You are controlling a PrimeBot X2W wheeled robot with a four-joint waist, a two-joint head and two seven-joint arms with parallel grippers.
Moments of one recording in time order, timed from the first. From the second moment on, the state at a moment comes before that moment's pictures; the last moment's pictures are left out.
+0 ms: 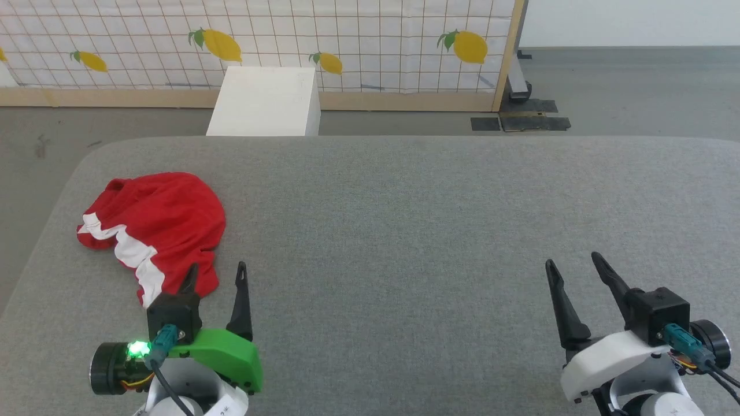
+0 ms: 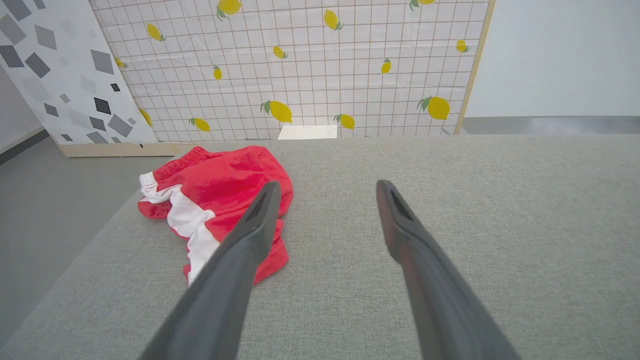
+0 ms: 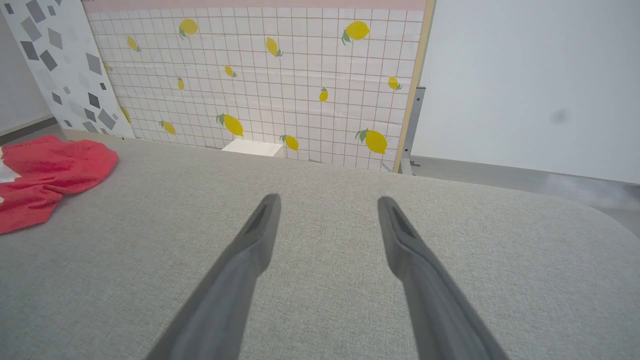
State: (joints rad) left arm -0.01 0.06 -0.01 0.00 -0.03 -0.01 0.01; right arm 0.02 -0.05 0.00 0.00 0.04 0.13 -0.01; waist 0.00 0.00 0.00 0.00
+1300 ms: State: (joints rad) left arm -0.01 0.07 -0.05 0.00 -0.05 -0.02 0.03; right arm 0.02 -0.05 -0.01 0.00 0.06 0.13 -0.02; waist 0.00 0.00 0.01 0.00
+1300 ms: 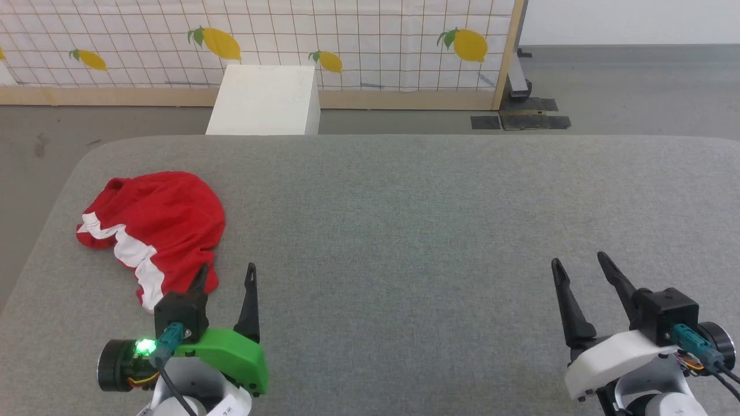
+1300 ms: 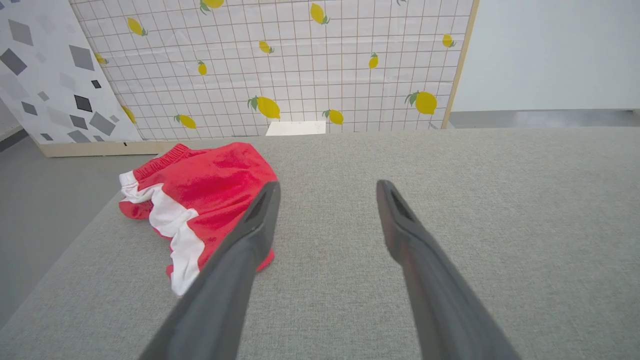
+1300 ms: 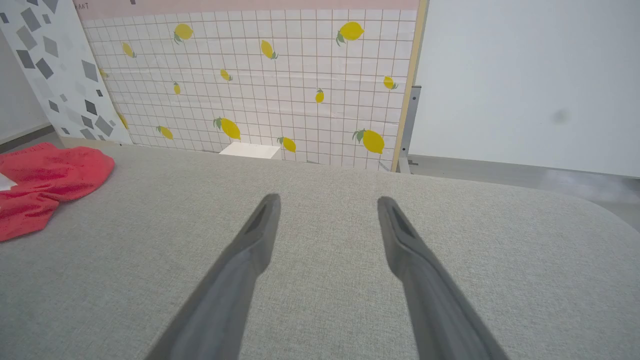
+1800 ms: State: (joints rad) left arm -0.01 0.09 -0.06 0.00 -0.08 -0.01 0.03; right arm 0.02 -0.05 -0.02 0.00 0.07 0.13 -0.02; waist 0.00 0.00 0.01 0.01
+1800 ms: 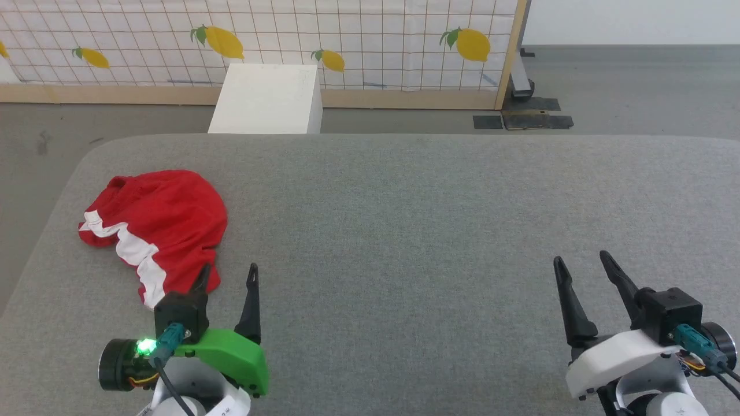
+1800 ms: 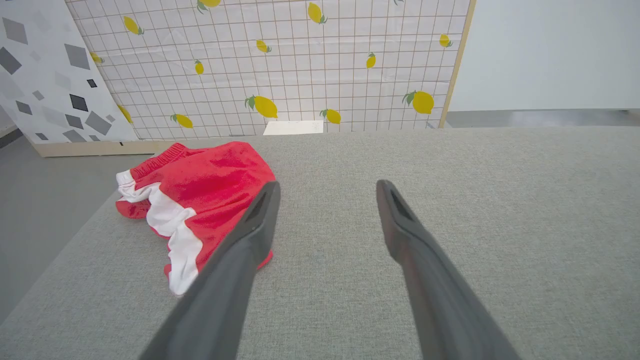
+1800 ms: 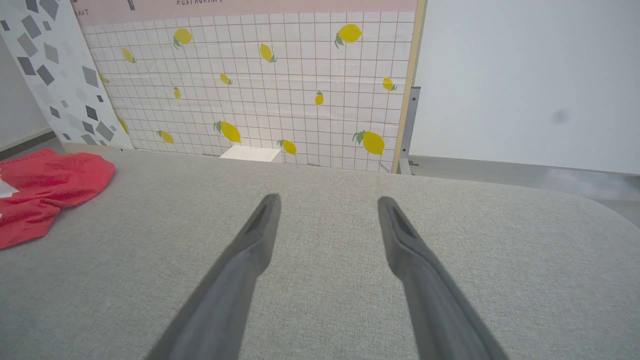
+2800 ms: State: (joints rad) left arm -0.01 0.13 -0.10 0.02 -0.10 0.01 0.05; right arm 0.02 -0.05 0.02 -0.01 0.12 0.13 -0.05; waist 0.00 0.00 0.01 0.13
